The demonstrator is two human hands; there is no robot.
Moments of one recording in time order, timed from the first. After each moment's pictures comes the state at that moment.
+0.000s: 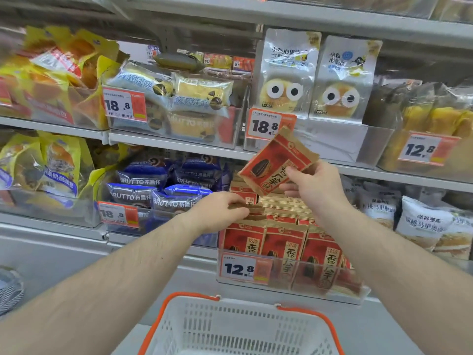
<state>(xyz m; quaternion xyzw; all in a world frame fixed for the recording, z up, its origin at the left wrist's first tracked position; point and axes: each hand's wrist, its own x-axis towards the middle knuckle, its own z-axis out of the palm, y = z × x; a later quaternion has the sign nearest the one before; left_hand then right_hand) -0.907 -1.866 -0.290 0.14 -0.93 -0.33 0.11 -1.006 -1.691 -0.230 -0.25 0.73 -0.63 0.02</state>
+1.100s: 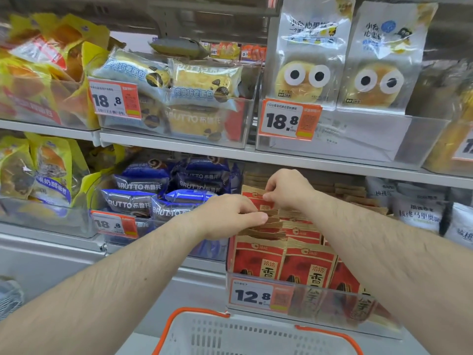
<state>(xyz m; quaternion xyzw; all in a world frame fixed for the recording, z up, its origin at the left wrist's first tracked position) -0.933 -1.895 -0.286 0.07 -0.96 -0.26 0.05 -1.084 -1.791 -0.266 -0.39 0.91 -0.14 -0.04</state>
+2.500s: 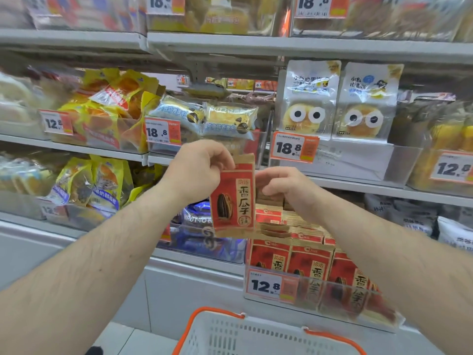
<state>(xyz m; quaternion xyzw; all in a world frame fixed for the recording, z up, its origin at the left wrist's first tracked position) -0.822 -1.887 -0.183 0.13 -0.88 -0.21 0.41 -0.978 -1.741 -0.198 -0.50 0.68 -0.48 0.22</state>
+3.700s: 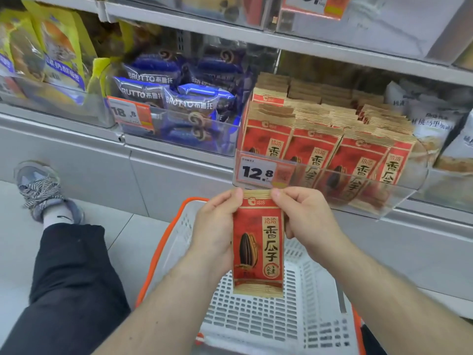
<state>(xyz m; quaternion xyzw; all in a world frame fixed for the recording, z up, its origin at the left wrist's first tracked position) -0.807 -1.744 -0.404 0.29 -0.35 -0.86 0.24 -0.909 -1.646 -0.376 -0.27 0.77 -0.52 0.23</state>
